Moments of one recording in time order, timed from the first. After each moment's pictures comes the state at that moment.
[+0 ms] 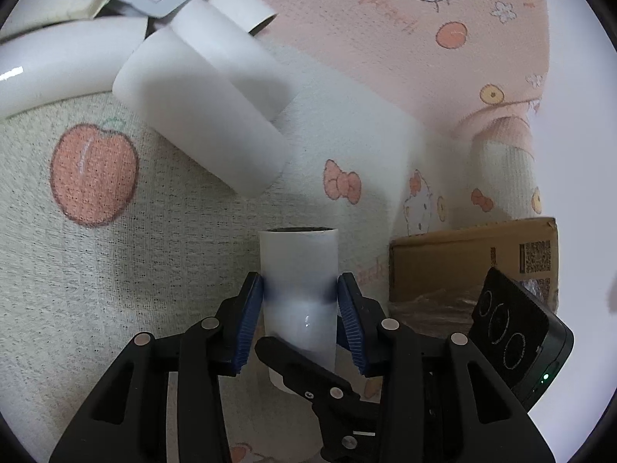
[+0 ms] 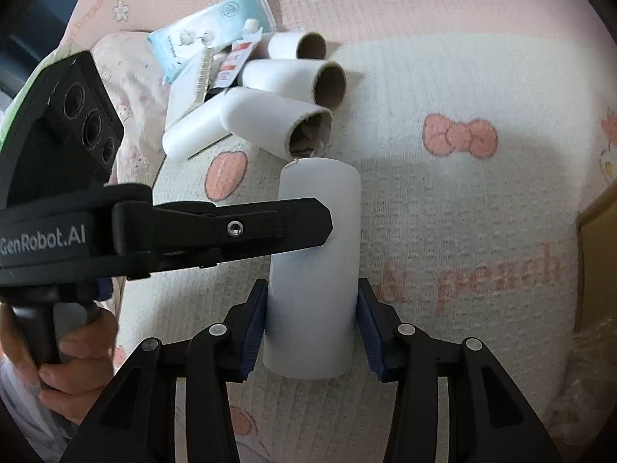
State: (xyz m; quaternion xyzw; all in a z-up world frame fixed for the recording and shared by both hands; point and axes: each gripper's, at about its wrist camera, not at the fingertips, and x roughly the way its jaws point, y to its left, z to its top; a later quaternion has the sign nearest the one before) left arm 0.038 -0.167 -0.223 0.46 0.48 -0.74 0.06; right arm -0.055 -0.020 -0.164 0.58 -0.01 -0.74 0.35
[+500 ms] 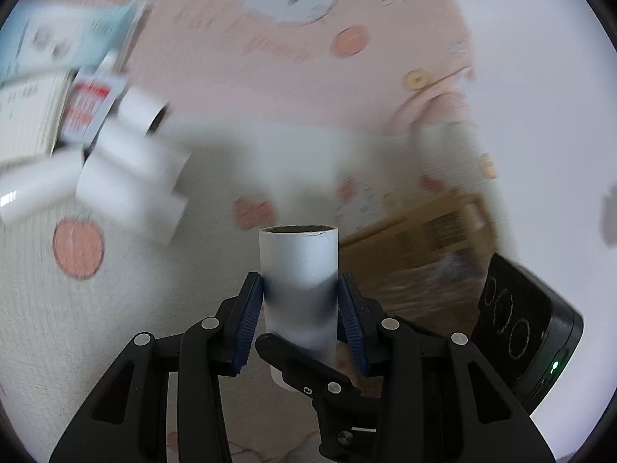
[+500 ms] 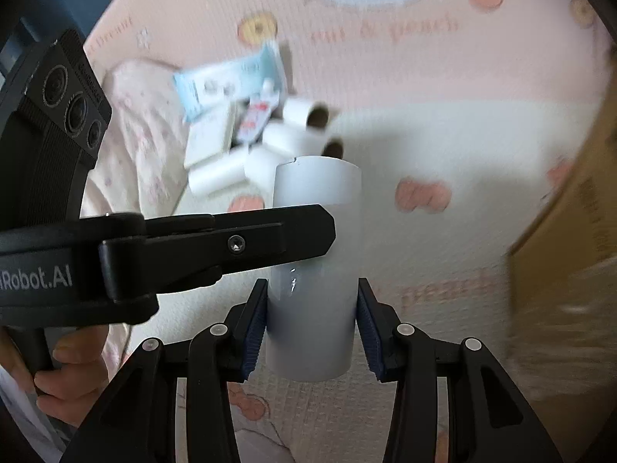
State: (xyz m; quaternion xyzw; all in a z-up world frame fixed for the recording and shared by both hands) left arm 0.031 -0.134 -0.124 0.41 0.39 -0.82 0.02; right arm -0.043 -0.004 -0.079 0.49 -0.01 -0.81 0.31
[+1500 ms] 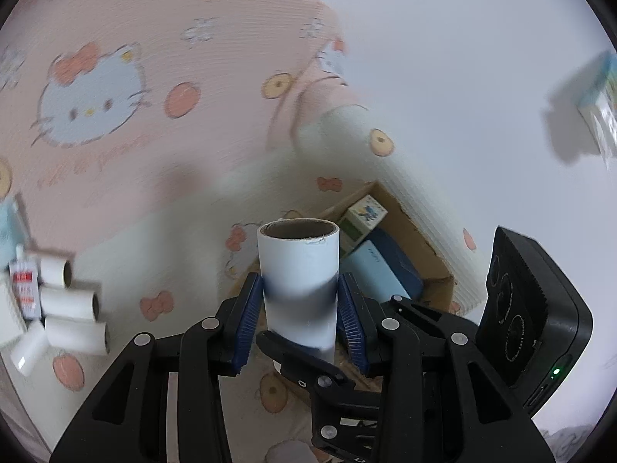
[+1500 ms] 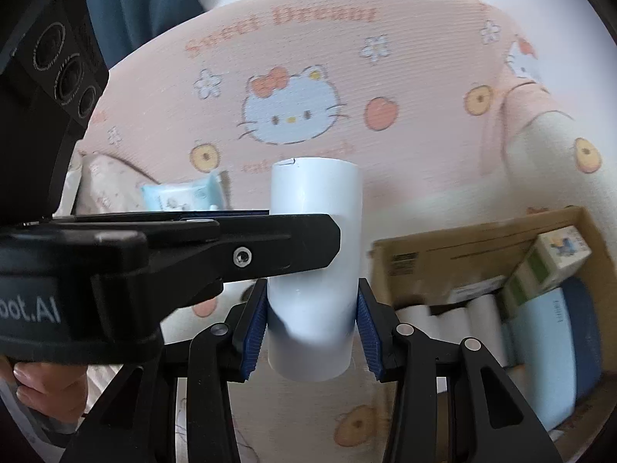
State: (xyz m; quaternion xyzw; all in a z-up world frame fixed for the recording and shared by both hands) left arm -0.049 -0.055 0.014 0.41 0.23 -0.88 -0.09; right arm -0.053 0.085 0.048 0.42 0.00 -0.88 0.20
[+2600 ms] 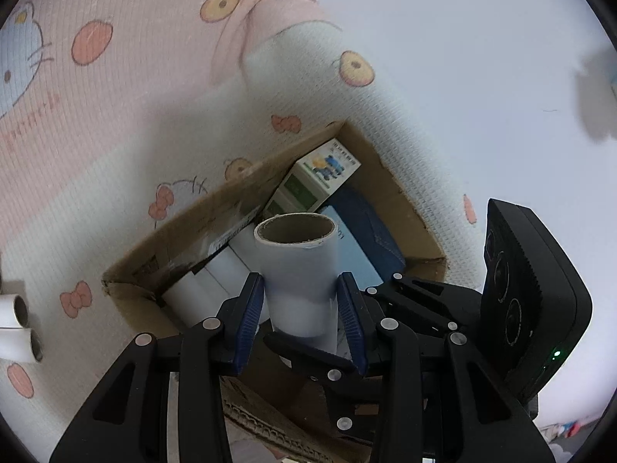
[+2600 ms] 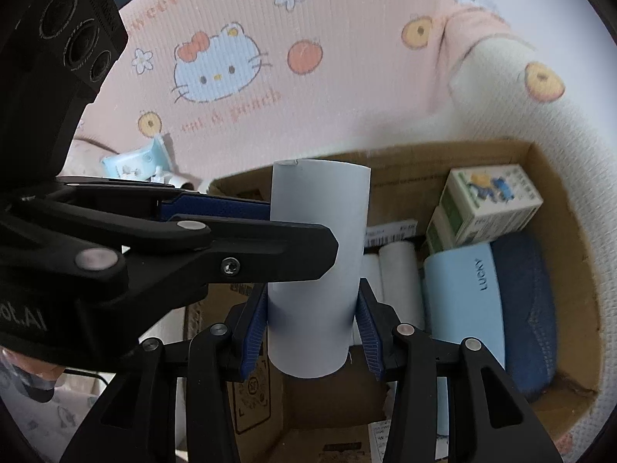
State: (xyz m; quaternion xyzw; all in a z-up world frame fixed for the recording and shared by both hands) left arm -0.138 0.029 -0.031 0.52 0.25 -0.81 -0.15; right arm -0.090 0.200 0.013 0.53 0.00 -0.82 0.21
